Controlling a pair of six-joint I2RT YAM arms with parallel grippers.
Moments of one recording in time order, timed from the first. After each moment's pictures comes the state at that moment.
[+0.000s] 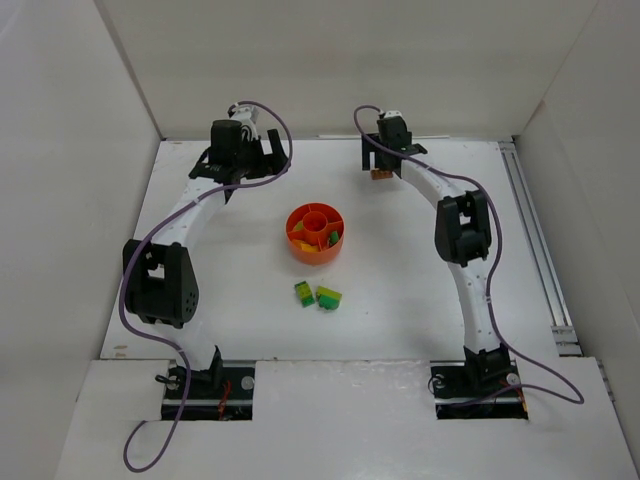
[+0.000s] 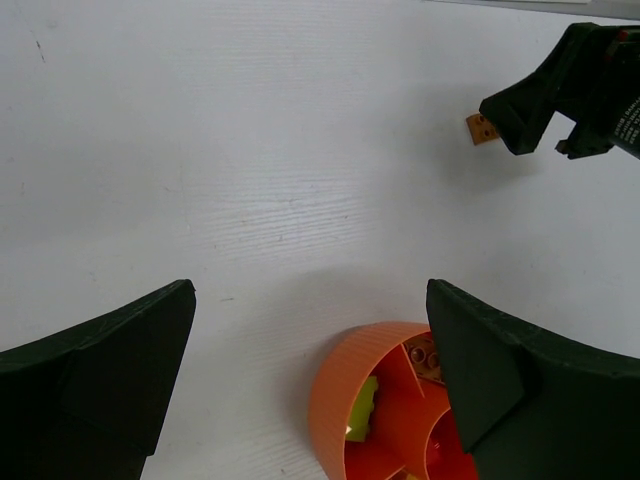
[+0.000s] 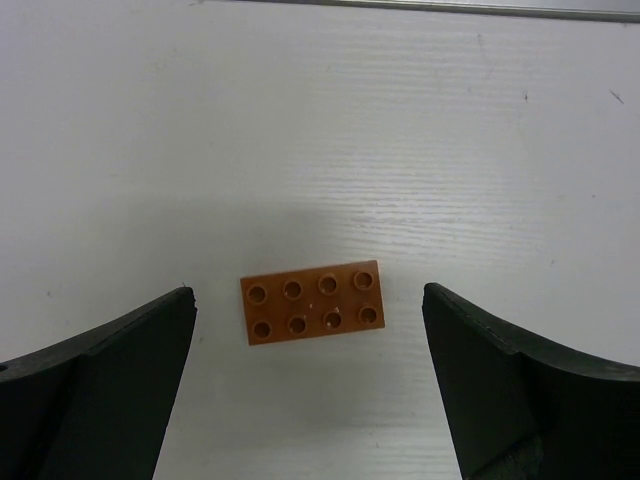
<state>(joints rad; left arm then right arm) -0.19 1.70 1.42 -0.24 0.21 -0.32 0.32 2.43 2.12 -0.36 0.25 0.16</state>
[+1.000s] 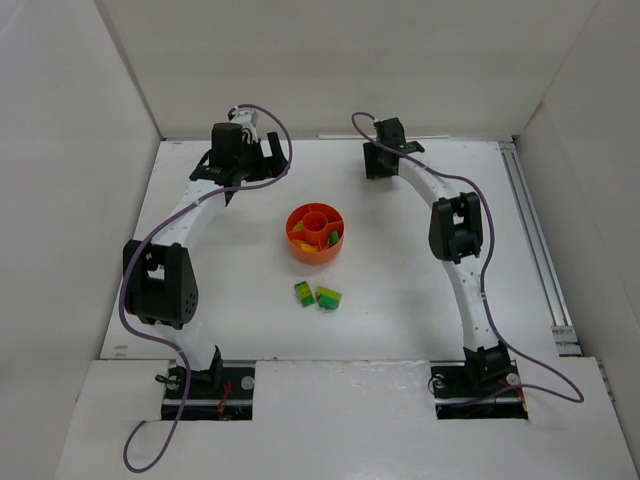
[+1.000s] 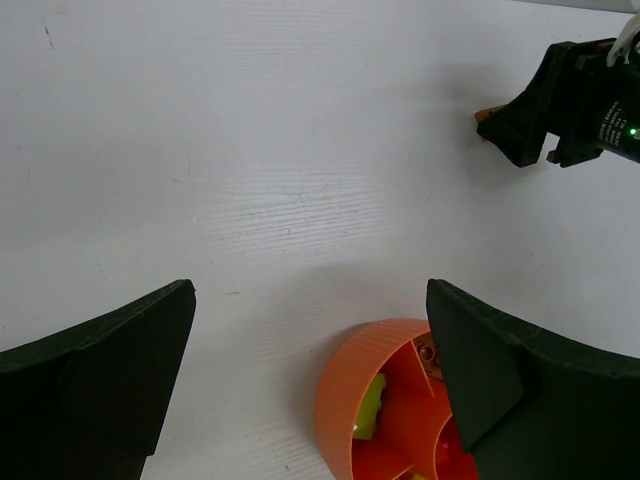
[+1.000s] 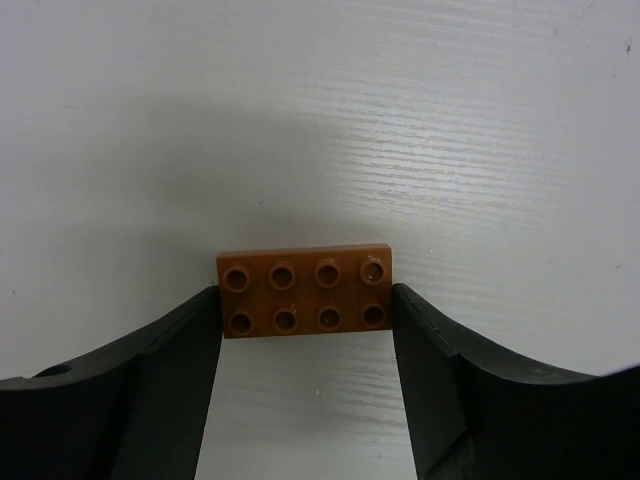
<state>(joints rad) -0.19 1.69 1.40 -0.23 0.19 -0.32 0.31 2.59 2.36 -0.60 0.17 0.10</state>
